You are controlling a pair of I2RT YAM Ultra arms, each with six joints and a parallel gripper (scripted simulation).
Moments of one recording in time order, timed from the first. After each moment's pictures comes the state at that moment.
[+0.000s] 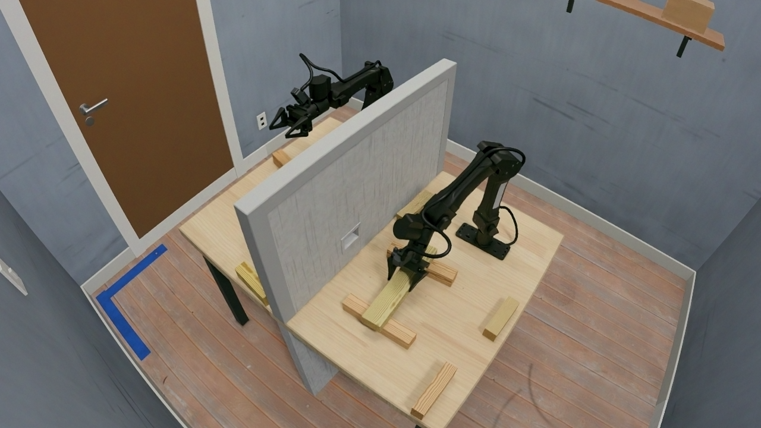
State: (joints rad) left arm -0.45 1.52 0.82 -0.25 -0.29 -0.41; right arm 0.00 1.05 1.05 0.00 0.00 0.00
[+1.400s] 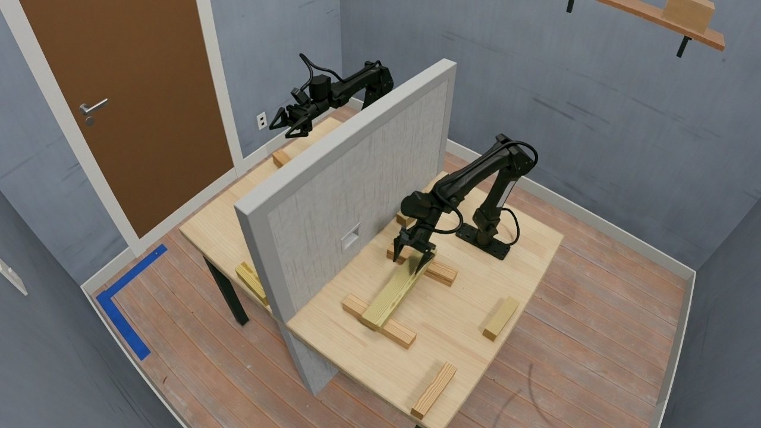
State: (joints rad) left arm -0.52 1.32 0.85 -0.46 -0.33 -0.47; right arm 0.00 1.05 1.05 0.00 0.00 0.00
